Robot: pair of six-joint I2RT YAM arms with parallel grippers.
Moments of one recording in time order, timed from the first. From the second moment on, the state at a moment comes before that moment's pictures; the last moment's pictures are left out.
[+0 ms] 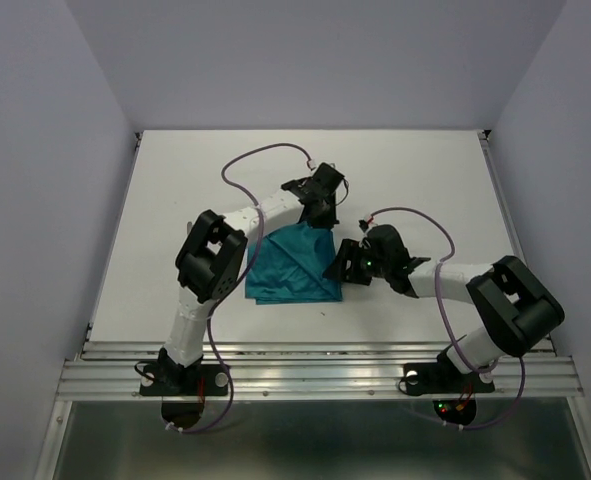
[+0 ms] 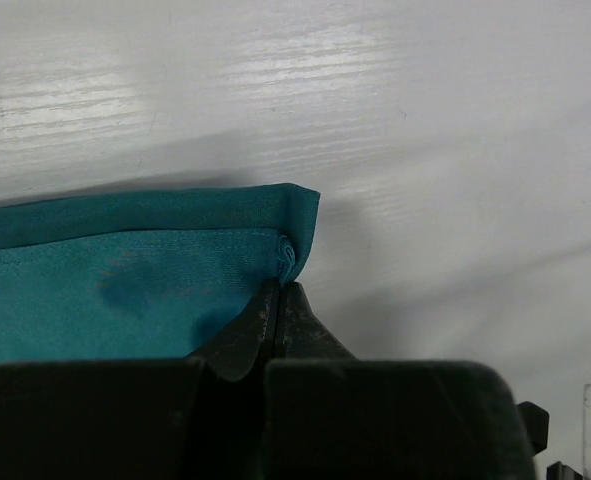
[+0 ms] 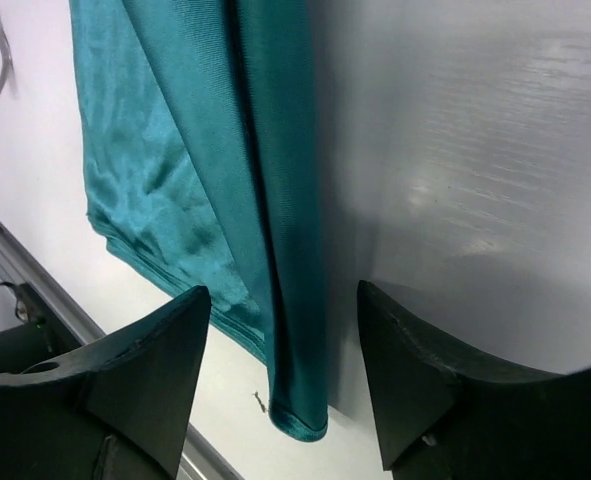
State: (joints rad) left arm -0.74 2.11 1.67 -0.52 -0.08 -0.65; right arm 0.57 1.51 0.57 0.24 -0.31 0.74
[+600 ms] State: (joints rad) left arm -0.71 2.03 1.63 -0.49 -0.06 -0.65; right arm 0.57 1.50 0.52 0.23 -0.20 0.81
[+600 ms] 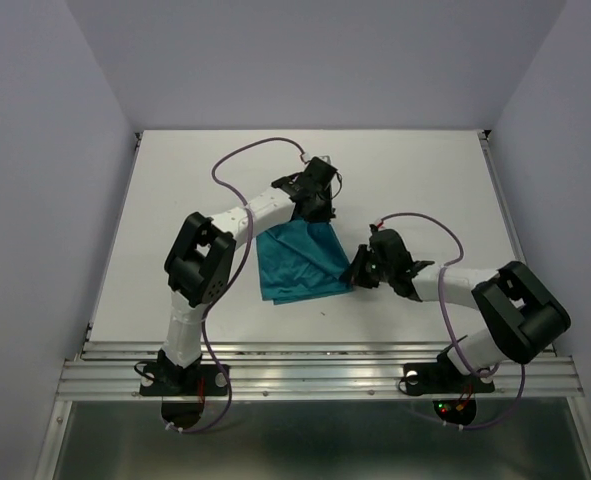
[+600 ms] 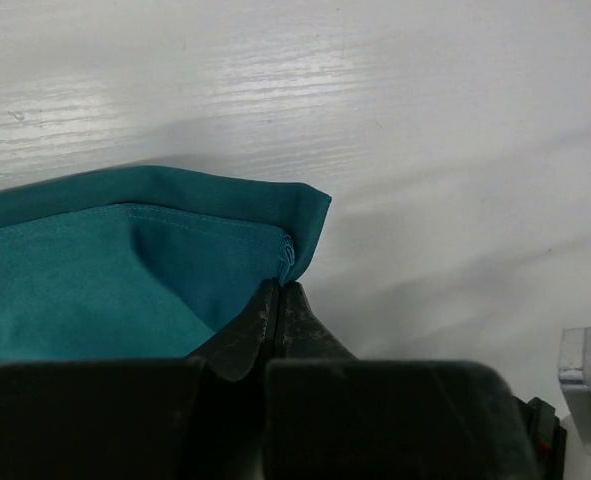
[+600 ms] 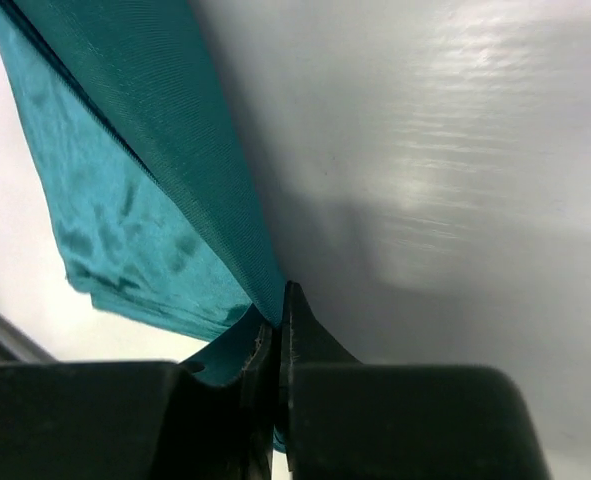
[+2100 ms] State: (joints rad) left arm -0.70 2.40 2.17 0.13 0.52 -0.74; right arm 0.54 1.29 1.10 -0.65 1.09 0.41
